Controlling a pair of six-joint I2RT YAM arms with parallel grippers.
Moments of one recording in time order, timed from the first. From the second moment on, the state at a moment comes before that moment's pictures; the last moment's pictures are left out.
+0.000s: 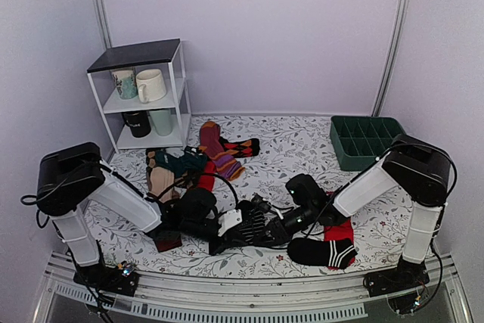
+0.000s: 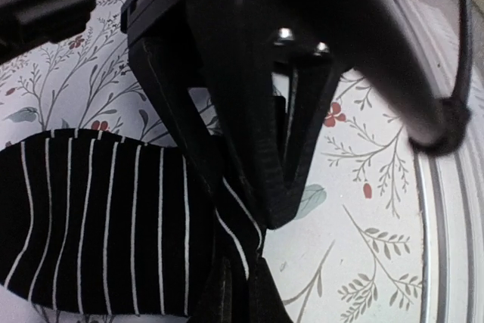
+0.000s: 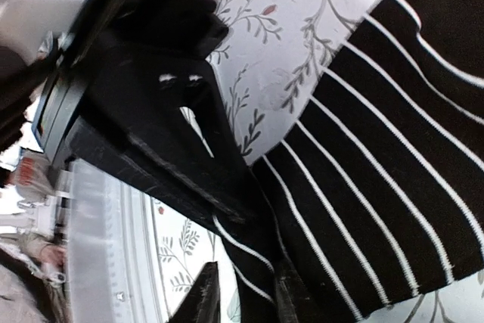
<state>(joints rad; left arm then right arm) -1.06 1.79 0.59 0.52 0.34 0.17 0.90 1.92 0.74 0.39 -0.78 0.34</state>
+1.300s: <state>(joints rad) -0.91 1.91 0.70 0.41 0.76 0.07 1.31 1.73 0.57 0.51 0.14 -0.30</state>
